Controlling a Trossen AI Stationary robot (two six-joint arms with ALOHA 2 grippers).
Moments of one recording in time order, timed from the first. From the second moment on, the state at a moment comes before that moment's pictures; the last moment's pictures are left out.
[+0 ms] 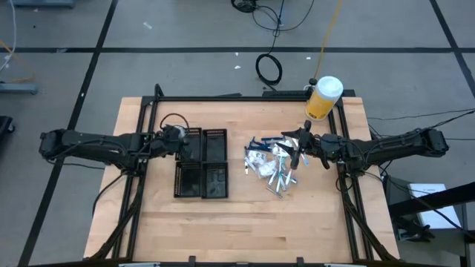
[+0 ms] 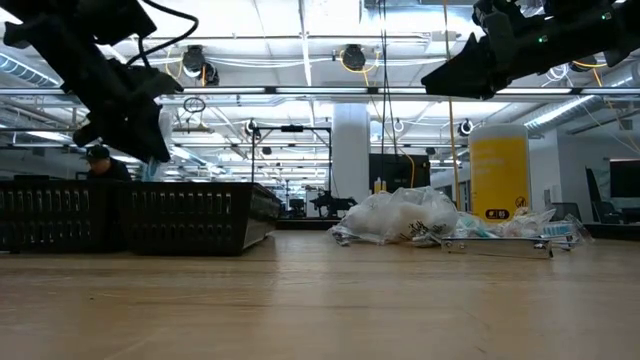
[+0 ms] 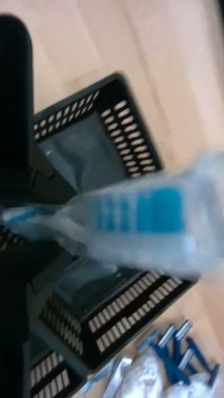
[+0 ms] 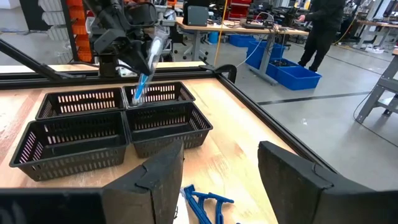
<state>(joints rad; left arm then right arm) 0.08 0.87 0.50 -0.52 -0.42 -0.84 0.01 0.86 0.39 0.30 0.40 -0.01</state>
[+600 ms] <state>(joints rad) 0.09 0.87 0.50 -0.52 -0.37 -0.75 0.01 0.86 0.39 0.29 0.40 -0.01</state>
